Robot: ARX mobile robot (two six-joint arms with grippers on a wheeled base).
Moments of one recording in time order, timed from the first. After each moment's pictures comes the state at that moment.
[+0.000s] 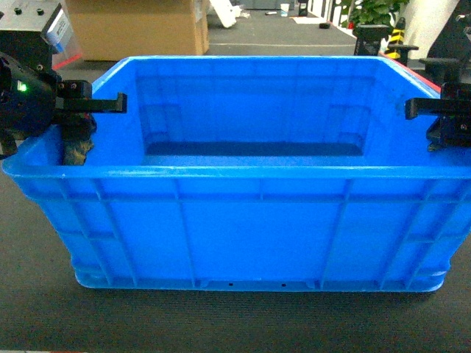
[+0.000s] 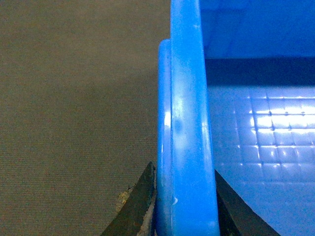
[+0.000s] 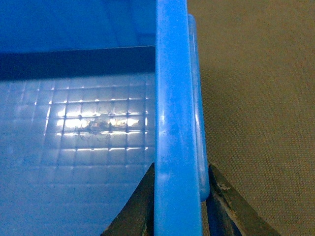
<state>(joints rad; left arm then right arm) -0.14 1.76 1.04 0.16 -0.14 -0.05 0.11 1.73 1.03 0.08 0.06 0.14</state>
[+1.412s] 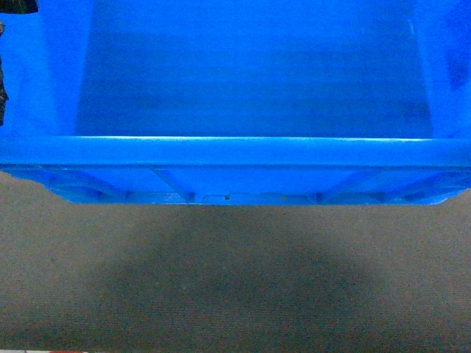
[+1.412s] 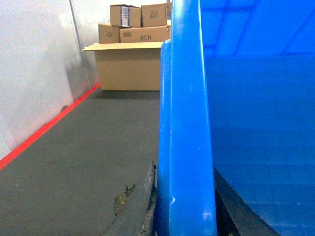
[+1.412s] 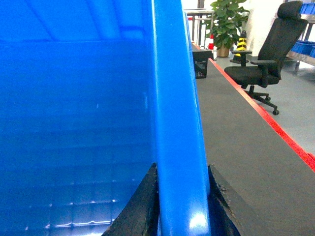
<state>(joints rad) -0.24 1.33 0.55 0.91 -0.33 0.08 0.21 1.35 0.55 0.83 0.28 0.05</state>
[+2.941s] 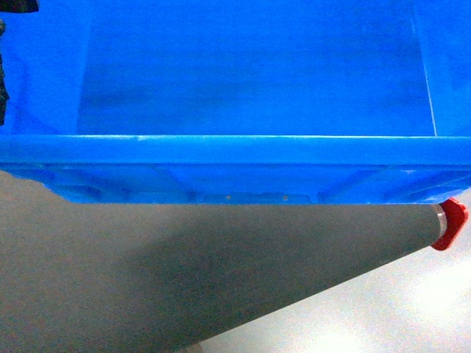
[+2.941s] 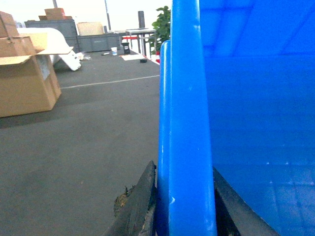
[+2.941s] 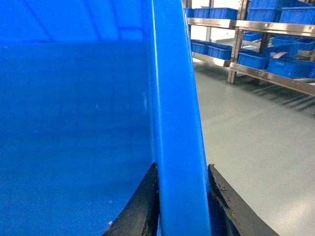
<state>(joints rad) -0.24 1.33 0.55 0.91 -0.33 0.09 0.21 1.35 0.55 0.82 0.28 0.05</state>
